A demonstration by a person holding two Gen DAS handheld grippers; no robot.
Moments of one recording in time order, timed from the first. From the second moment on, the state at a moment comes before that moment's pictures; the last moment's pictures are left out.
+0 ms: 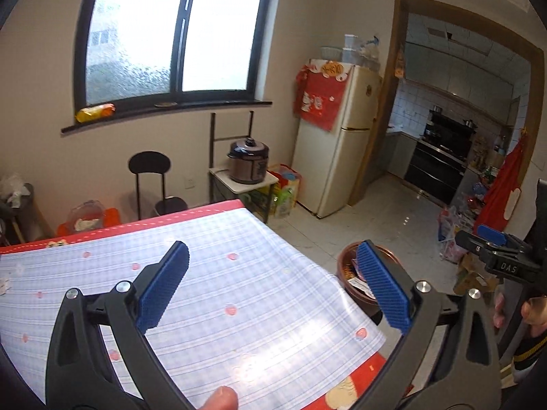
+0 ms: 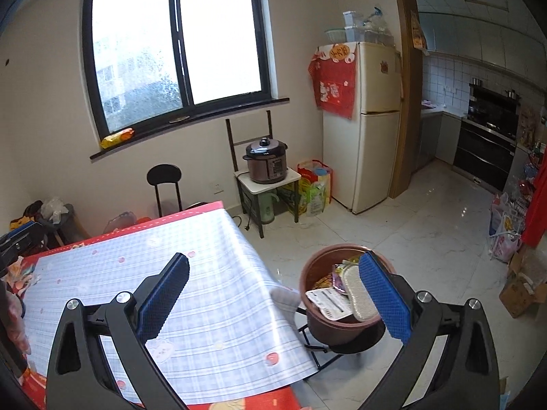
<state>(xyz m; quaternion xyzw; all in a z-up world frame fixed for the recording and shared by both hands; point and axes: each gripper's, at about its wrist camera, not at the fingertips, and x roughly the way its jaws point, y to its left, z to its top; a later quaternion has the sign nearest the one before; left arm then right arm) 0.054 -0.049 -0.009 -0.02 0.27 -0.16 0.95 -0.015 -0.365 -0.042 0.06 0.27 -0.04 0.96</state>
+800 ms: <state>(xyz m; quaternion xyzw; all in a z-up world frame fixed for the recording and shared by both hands) 0.030 0.009 -0.007 -0.03 0.26 -0.10 0.96 -0.025 -0.319 -0.035 0.04 0.27 -0.05 0.96</state>
